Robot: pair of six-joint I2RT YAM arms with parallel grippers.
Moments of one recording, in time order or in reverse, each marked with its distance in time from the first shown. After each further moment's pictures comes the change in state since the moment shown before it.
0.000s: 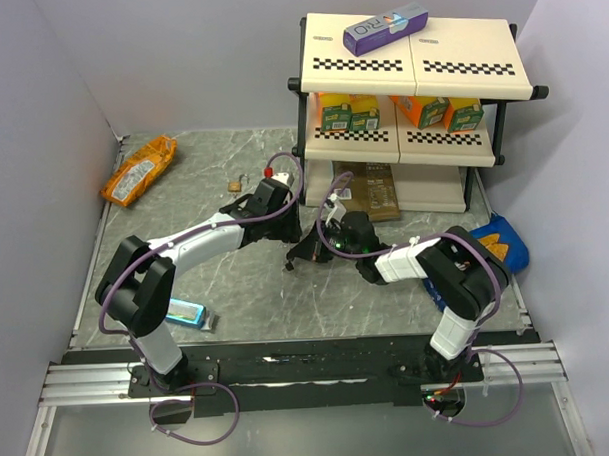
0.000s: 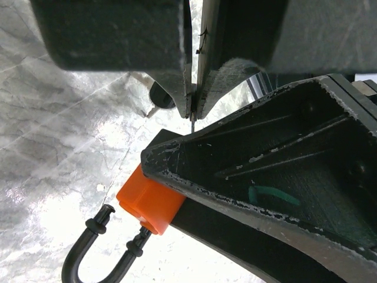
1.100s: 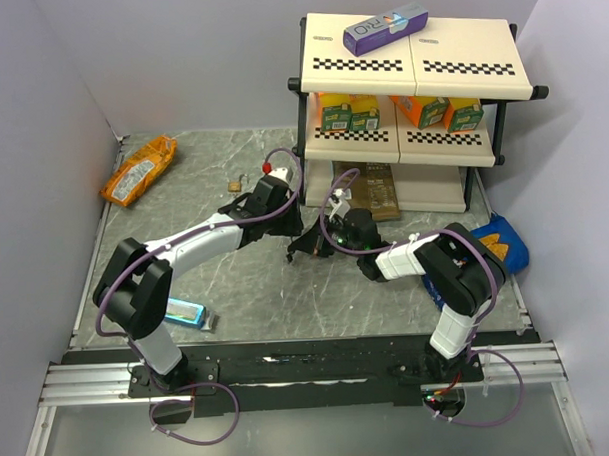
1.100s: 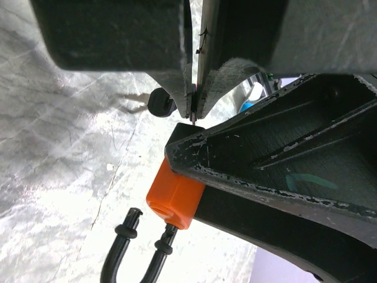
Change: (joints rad) left arm -0.006 -0.016 0.000 0.046 -0.027 -0.014; right arm -0.033 0.028 0.010 0.058 0.011 0.045
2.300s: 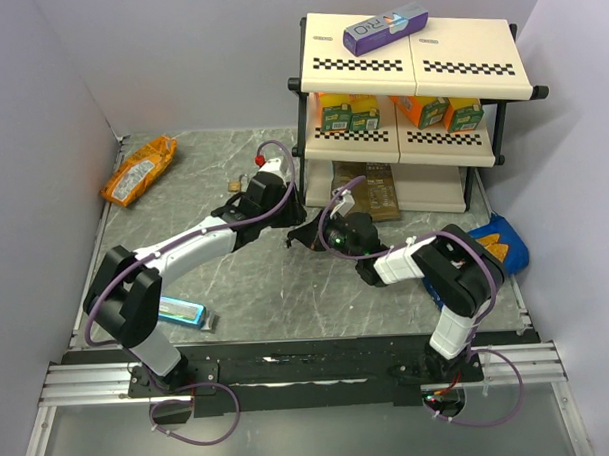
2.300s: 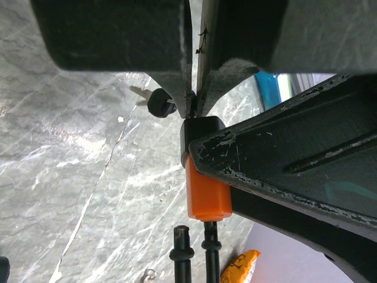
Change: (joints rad) left arm -0.002 -0.066 -0.028 0.112 -0.012 -0.047; right arm 0.035 0.000 -0.024 0.161 0.197 -0.078
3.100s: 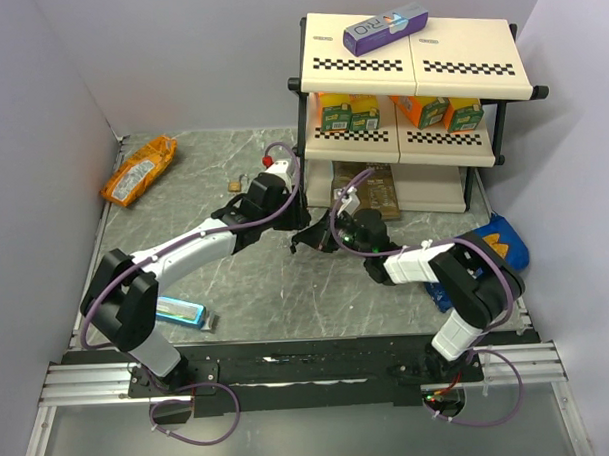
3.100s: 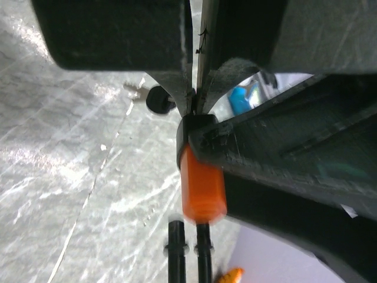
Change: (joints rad) left arm -0.020 -0.019 0.000 -0.010 0.043 0.060; right arm -0.041 -0.105 -0.023 -0.126 -0.118 0.068
